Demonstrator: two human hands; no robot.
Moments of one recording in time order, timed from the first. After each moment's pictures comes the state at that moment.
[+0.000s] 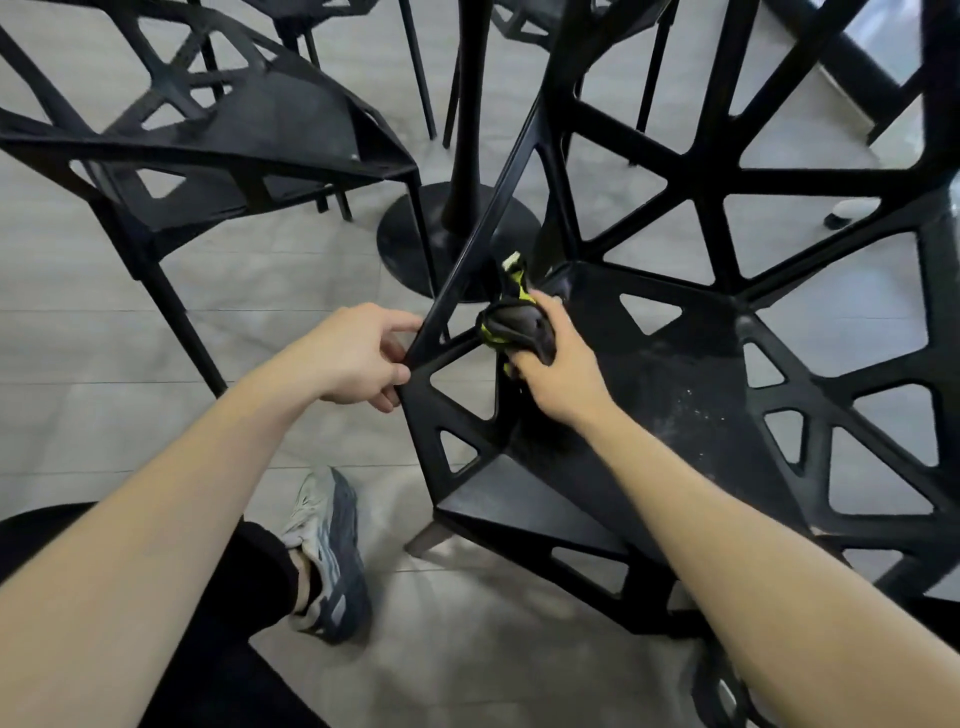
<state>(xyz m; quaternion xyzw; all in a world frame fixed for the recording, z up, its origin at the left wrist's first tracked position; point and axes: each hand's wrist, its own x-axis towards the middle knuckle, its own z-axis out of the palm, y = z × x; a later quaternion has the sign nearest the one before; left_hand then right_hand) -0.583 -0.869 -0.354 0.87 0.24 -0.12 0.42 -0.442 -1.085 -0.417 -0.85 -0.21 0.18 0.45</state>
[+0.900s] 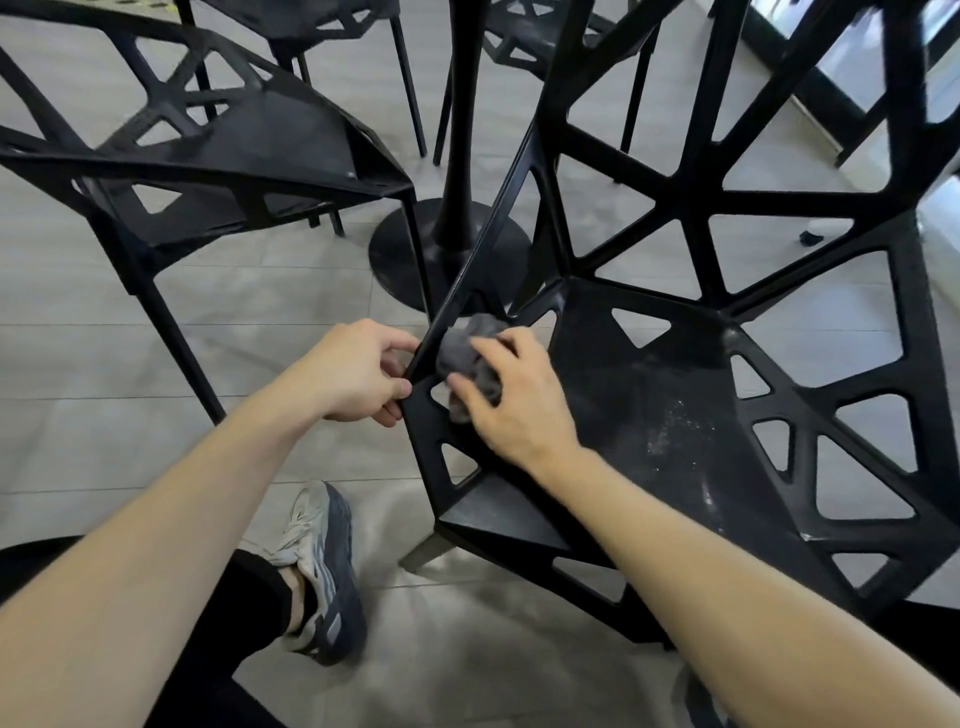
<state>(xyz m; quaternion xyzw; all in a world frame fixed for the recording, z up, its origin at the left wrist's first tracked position) -0.586 -0.862 -0.368 0.85 0.24 -0.09 0.46 -0.484 -1.061 -0.425 -0.86 -0.37 -0.02 0.34</state>
